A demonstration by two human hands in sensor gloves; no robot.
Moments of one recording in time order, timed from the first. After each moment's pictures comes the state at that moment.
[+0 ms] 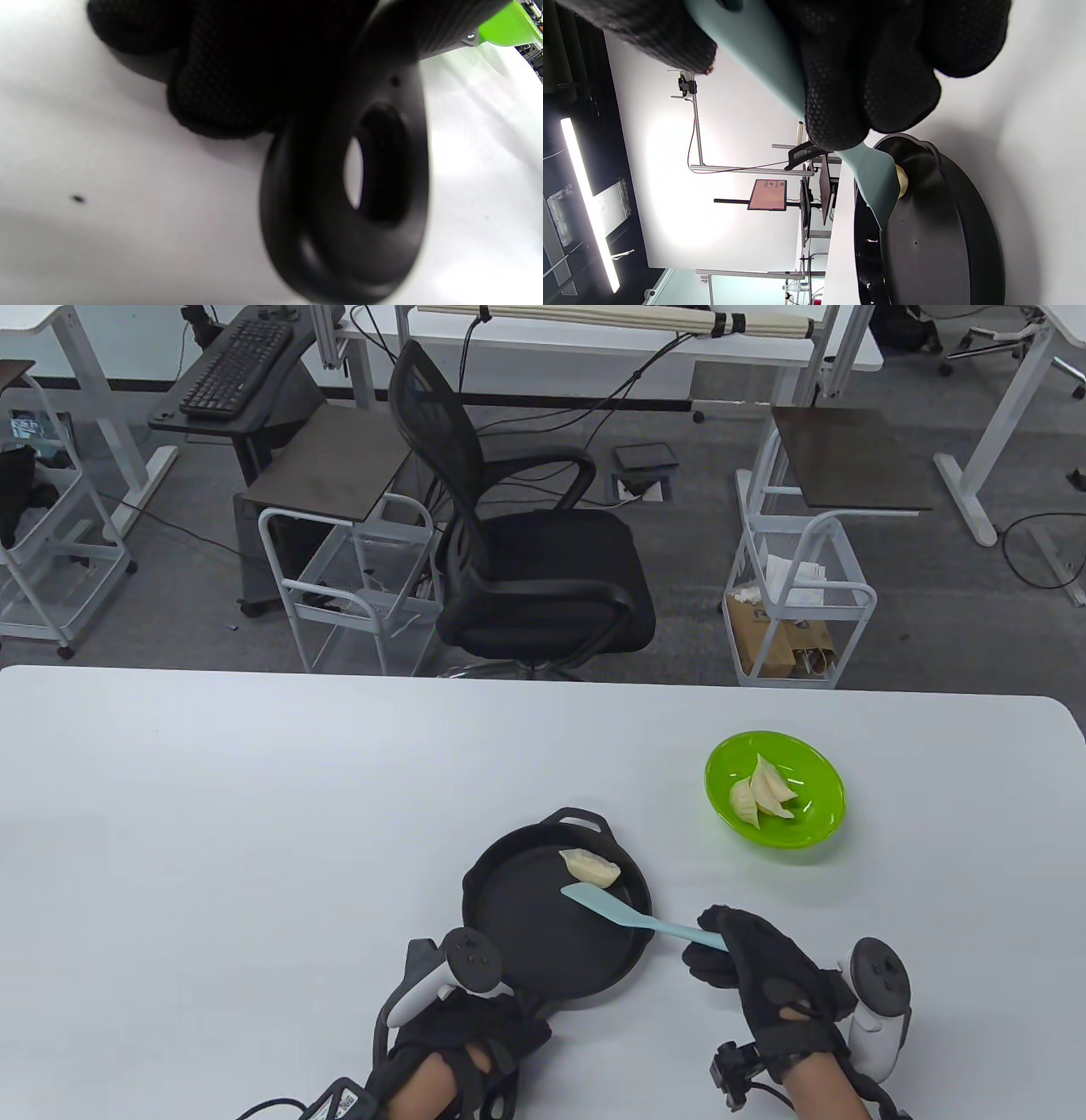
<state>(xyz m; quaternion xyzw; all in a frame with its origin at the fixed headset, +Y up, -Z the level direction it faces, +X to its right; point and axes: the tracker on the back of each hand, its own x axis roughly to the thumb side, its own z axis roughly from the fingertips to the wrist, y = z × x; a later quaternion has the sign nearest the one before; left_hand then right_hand) -0.122 -0.784 -0.284 -0.40 -0.06 0.22 0.89 0.239 -0.752 -0.280 -0.04 0.04 0.71 0.71</state>
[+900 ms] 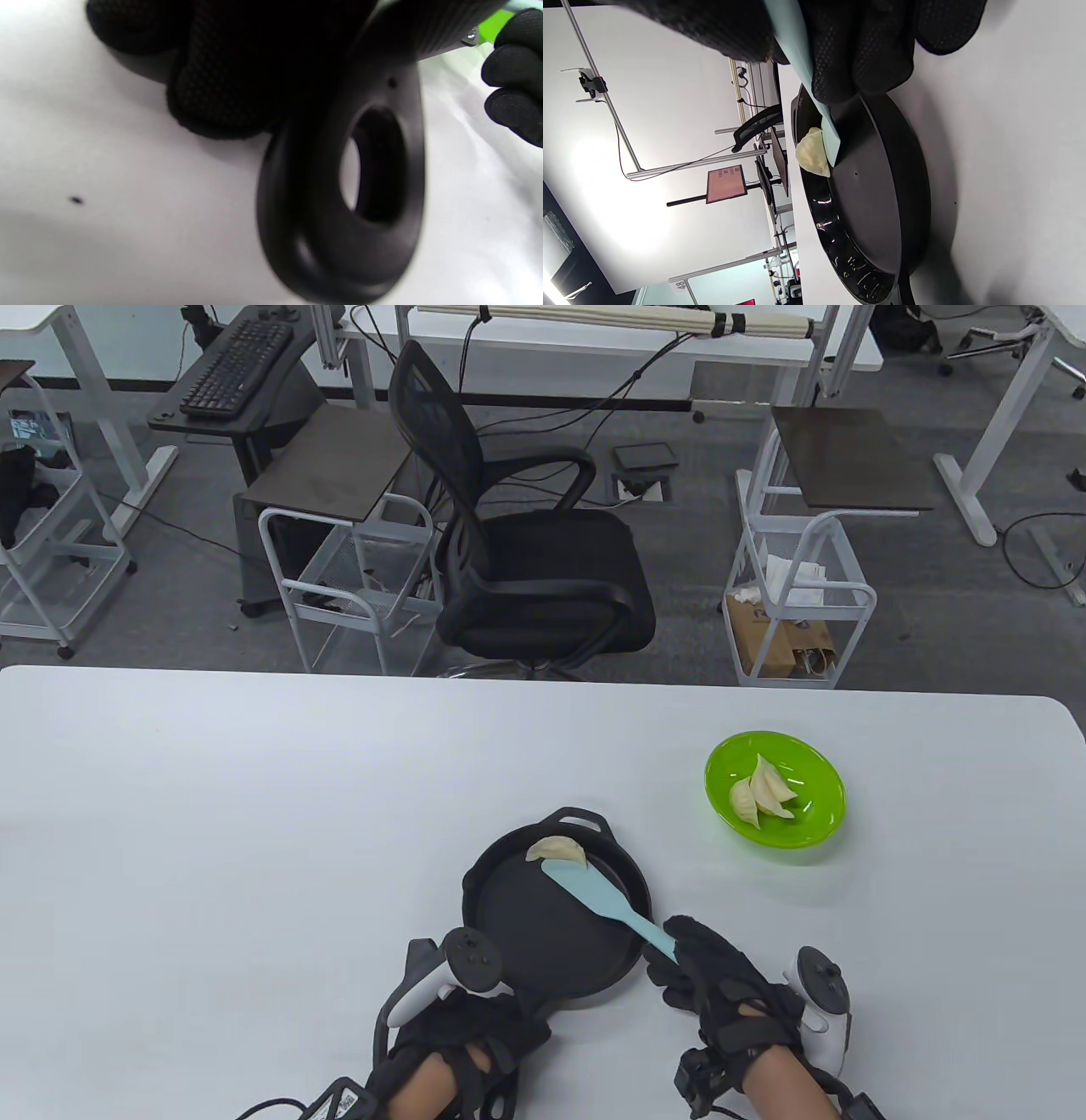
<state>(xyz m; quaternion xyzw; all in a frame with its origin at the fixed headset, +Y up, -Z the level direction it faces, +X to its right) -0.122 -0.784 -0.285 -0.40 -0.05 0.22 0.89 0.205 -0.804 -0.285 -0.09 0.16 0.64 0.75</state>
